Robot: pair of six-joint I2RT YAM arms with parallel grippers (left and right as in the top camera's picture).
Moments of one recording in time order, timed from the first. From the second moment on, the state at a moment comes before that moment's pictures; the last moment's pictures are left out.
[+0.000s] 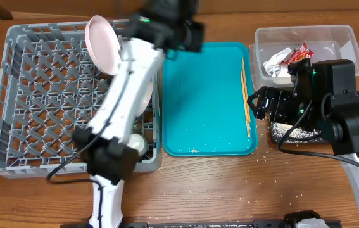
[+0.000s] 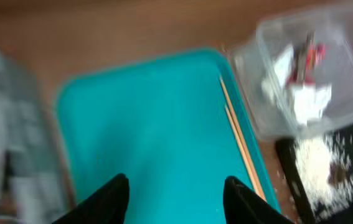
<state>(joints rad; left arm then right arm) -0.43 2.14 2.35 -1.13 0.12 -0.25 0.15 1.21 1.38 -1.14 -0.33 0.36</state>
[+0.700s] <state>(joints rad) -0.76 2.52 2.17 -0.76 -0.08 -0.70 0.15 1.21 1.38 -1.14 -0.33 0.36</state>
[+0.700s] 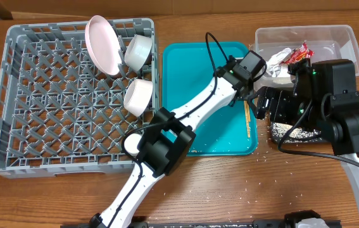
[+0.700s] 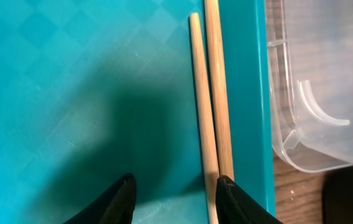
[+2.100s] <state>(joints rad) -0.60 2.39 2.17 -1.07 -0.22 -0.59 0.15 1.21 1.38 -1.14 -0.33 0.36</state>
